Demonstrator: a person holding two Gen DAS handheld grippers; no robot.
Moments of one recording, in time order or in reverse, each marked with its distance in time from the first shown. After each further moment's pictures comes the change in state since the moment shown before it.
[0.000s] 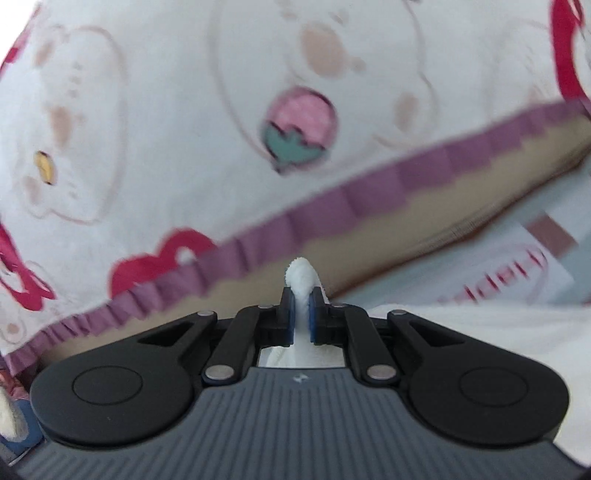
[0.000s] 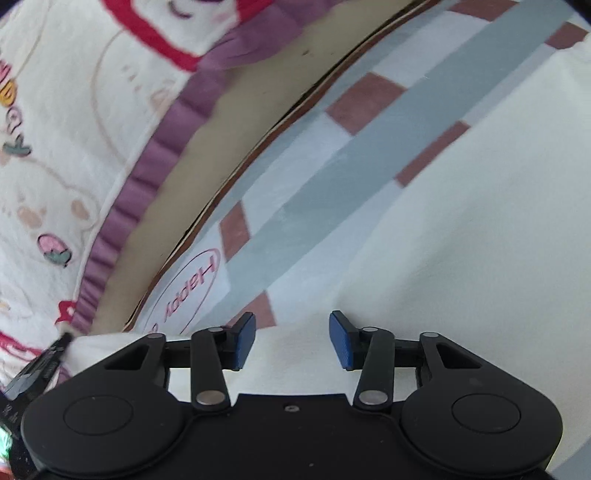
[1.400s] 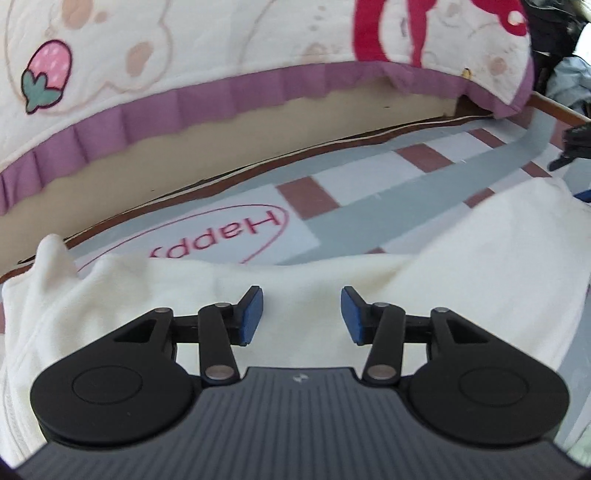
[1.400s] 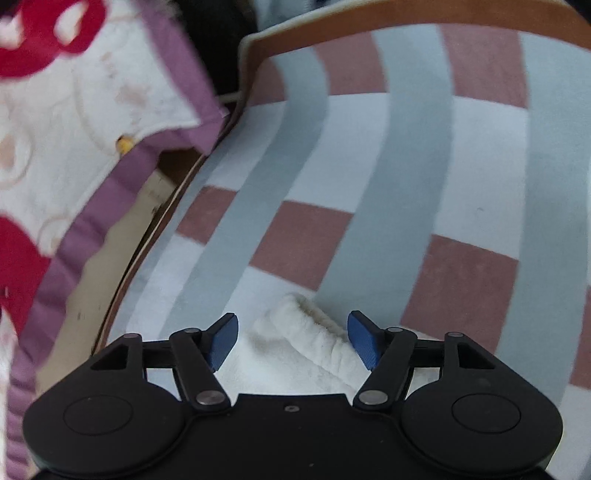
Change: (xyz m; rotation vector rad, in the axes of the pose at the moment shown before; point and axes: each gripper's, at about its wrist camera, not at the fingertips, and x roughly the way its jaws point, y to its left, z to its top) left arm -0.026 -0.142 -0.029 -0.069 0.110 -0.577; right arm -0.103 -0.105 0.089 0.302 -0.406 -0.470
